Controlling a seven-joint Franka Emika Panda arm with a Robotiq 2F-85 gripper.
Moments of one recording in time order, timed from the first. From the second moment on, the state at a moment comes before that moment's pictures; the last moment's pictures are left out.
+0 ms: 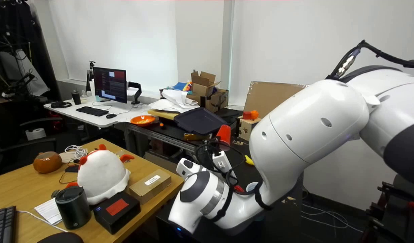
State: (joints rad) arm 0.77 1.45 -0.28 -1.05 -1.39 1.43 0.54
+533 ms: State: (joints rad) arm 0.66 1.23 -0.27 -0.94 -1.21 1.41 0.49
